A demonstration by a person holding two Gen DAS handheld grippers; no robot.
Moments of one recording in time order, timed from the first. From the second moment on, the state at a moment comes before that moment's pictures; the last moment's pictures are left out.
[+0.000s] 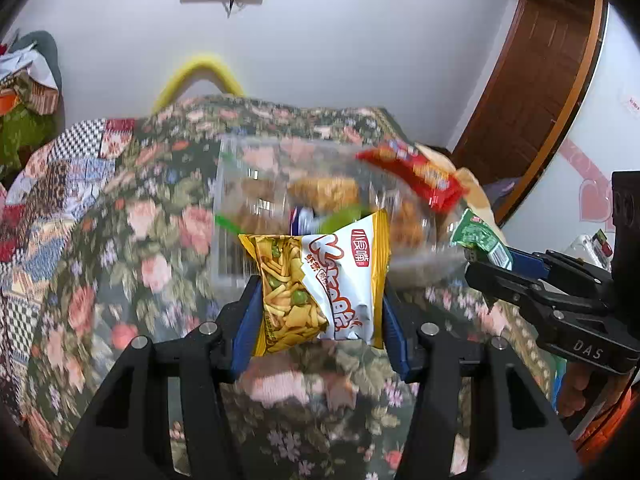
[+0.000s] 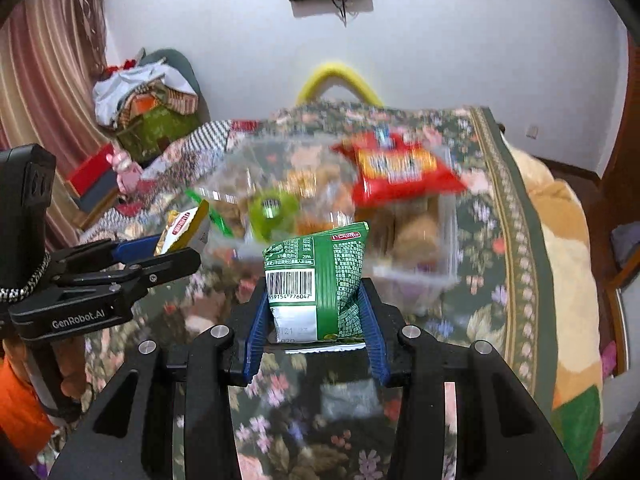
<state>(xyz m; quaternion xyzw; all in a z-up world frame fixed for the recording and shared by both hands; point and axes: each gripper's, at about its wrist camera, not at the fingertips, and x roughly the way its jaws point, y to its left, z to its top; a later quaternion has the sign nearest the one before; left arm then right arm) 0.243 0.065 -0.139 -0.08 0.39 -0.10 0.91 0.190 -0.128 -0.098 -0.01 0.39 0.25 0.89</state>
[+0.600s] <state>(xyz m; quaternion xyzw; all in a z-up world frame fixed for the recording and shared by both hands) 0.315 0.058 -0.130 -0.08 0.38 -0.09 0.92 0.257 -0.096 -0.082 -0.02 0.37 0.25 0.90</state>
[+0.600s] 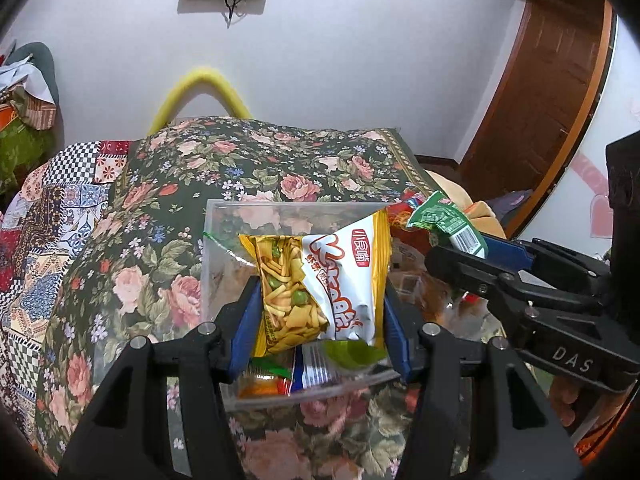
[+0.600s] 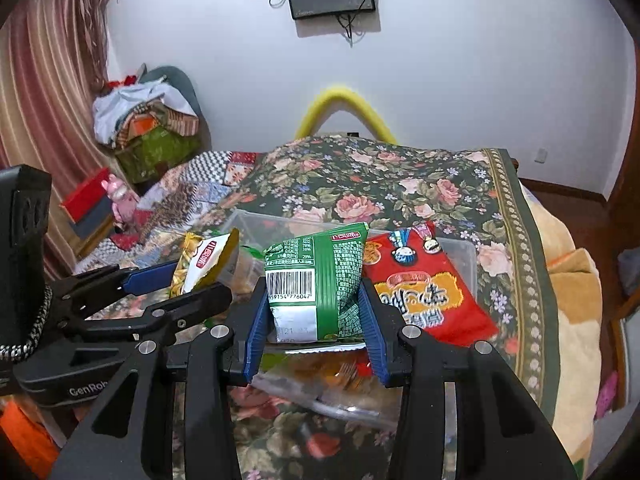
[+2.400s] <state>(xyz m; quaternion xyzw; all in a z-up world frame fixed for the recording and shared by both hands) 0.049 0.038 0.036 -0.02 0.14 -0.06 0.99 0.054 -0.156 0.049 0.02 0.18 0.21 0.96</state>
